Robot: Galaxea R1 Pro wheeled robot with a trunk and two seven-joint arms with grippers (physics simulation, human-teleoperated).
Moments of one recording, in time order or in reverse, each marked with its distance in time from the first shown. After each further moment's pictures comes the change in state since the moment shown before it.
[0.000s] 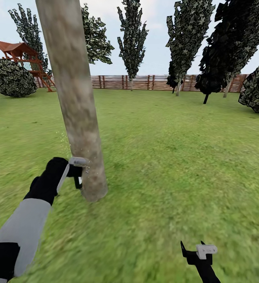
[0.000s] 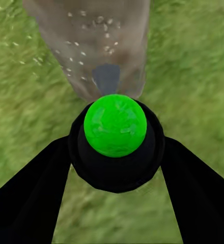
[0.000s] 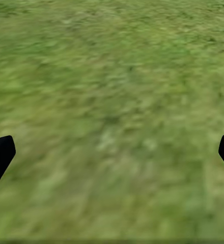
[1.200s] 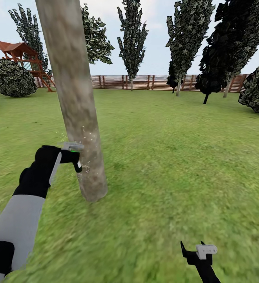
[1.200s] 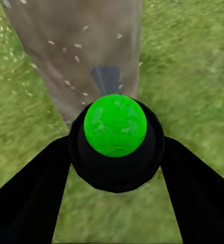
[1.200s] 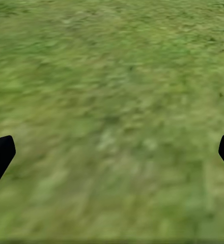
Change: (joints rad) left arm -0.029 0.030 0.012 -0.199 -0.004 0.024 -0.079; right arm 0.000 0.000 0.000 0.001 0.000 0.000 0.000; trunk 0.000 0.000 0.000
